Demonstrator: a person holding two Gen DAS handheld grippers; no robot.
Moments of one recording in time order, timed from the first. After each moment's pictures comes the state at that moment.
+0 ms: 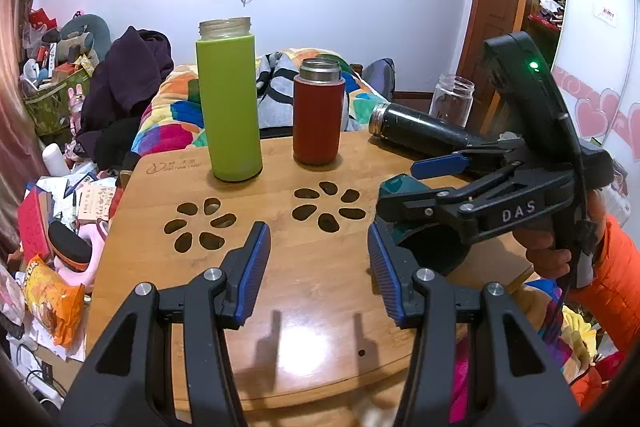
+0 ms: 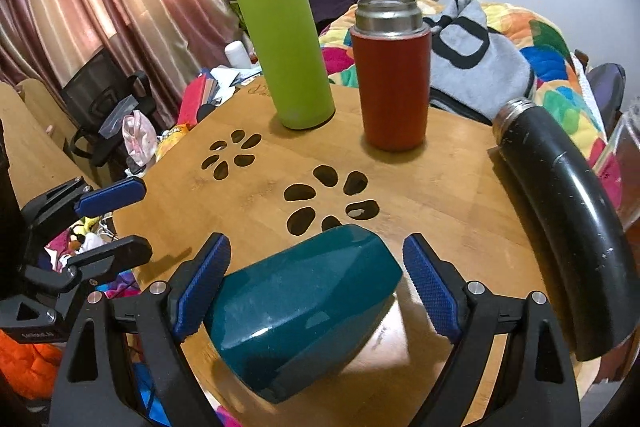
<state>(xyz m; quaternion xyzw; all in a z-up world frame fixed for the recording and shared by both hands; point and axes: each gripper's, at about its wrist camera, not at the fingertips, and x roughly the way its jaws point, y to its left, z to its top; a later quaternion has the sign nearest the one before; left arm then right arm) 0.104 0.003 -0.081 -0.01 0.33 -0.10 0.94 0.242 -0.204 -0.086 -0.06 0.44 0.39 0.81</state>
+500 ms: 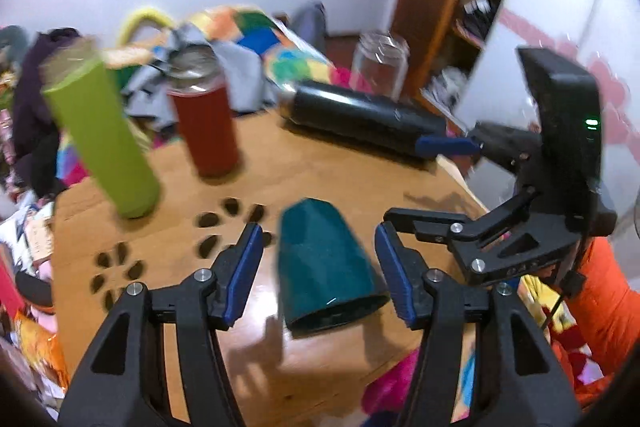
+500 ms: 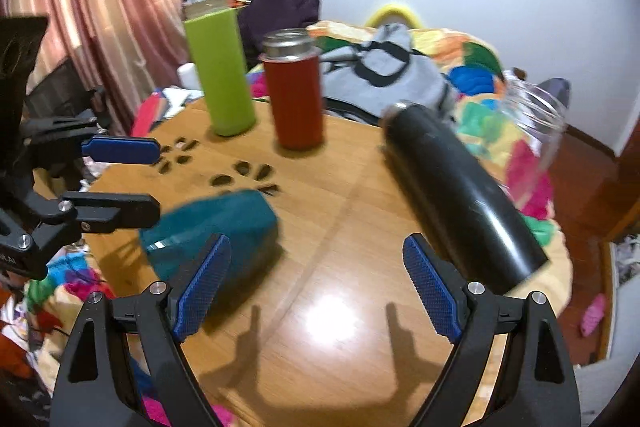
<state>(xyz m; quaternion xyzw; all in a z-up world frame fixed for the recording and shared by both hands) 0.179 -0.076 -0.066 0.05 0.44 -0.23 0.86 0.220 -0.284 -0.074 -0.09 0.39 0.29 0.87</state>
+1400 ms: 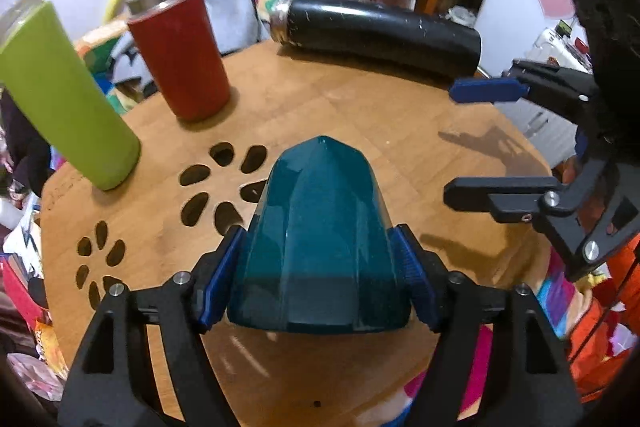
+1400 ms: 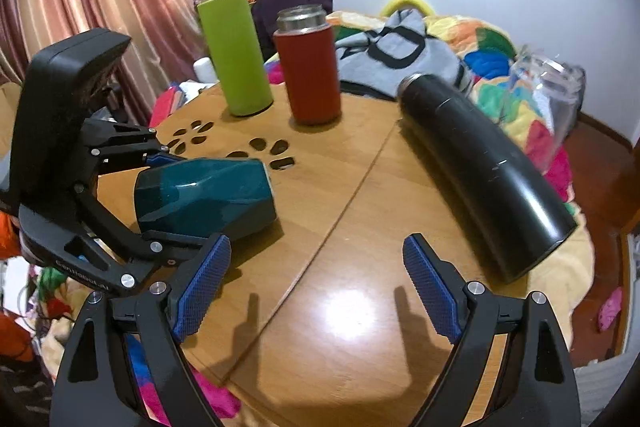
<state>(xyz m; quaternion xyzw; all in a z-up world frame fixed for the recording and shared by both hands) 0.178 -0.075 -0.120 0.11 0.49 -0.22 0.84 0.213 -0.280 -0.094 -0.05 0.42 0.34 0.84</state>
